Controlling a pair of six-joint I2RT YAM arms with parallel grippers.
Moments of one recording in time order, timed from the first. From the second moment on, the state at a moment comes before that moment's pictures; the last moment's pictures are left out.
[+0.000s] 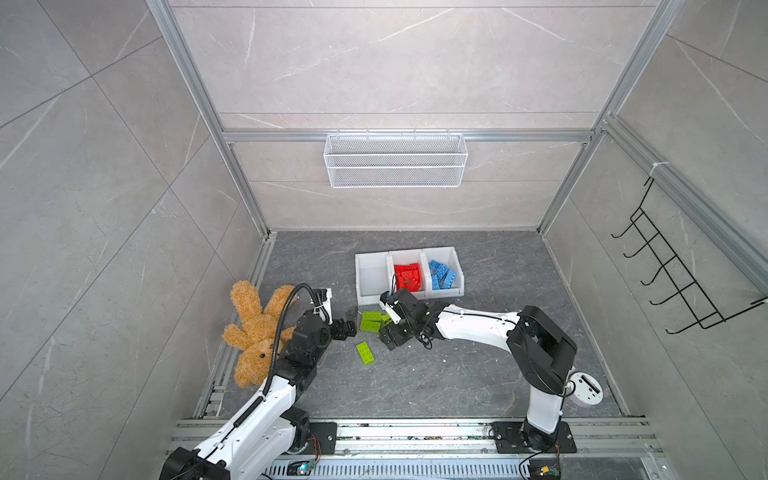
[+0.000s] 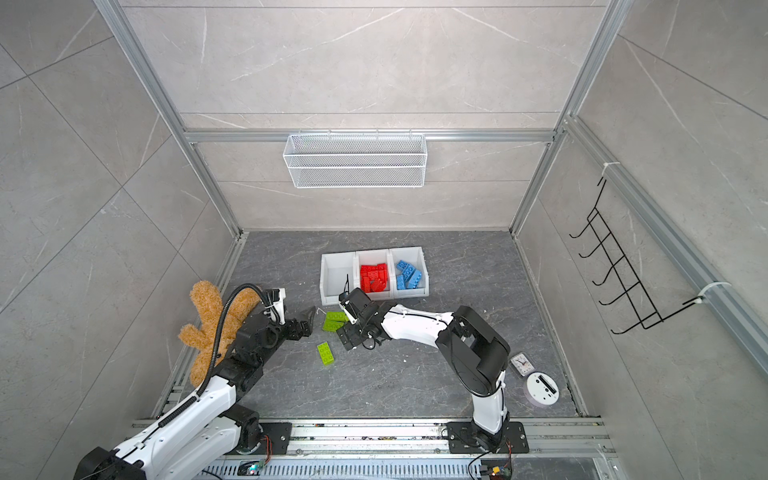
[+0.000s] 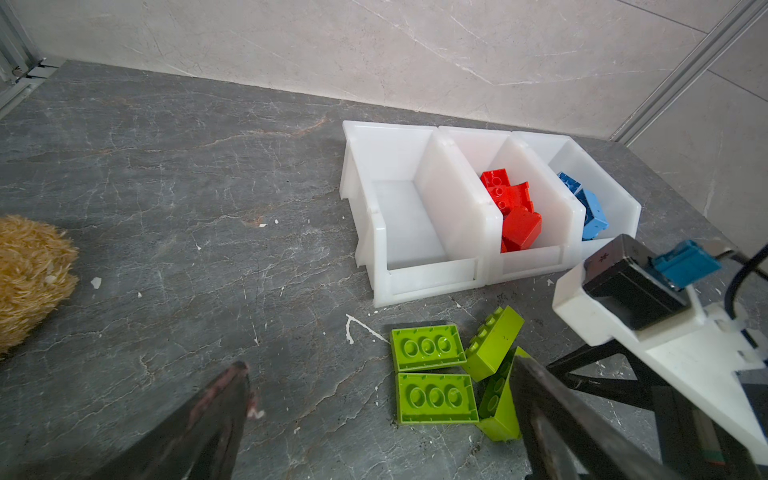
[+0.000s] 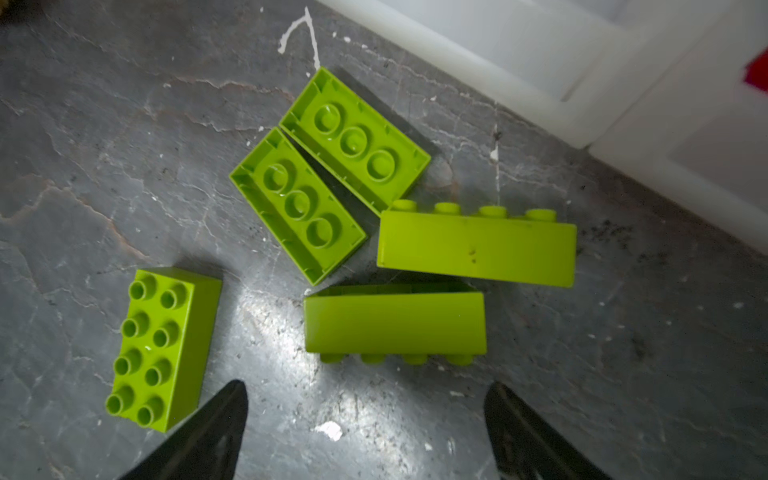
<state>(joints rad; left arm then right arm) -0.38 0.85 0.32 0.17 -0.05 -0.26 0.89 1.91 1.24 -0.36 -0.03 0.21</state>
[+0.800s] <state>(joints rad) -0.38 0.85 0.32 0.17 -0.05 -0.26 0.91 2.02 1.36 -0.41 0.09 0.16</state>
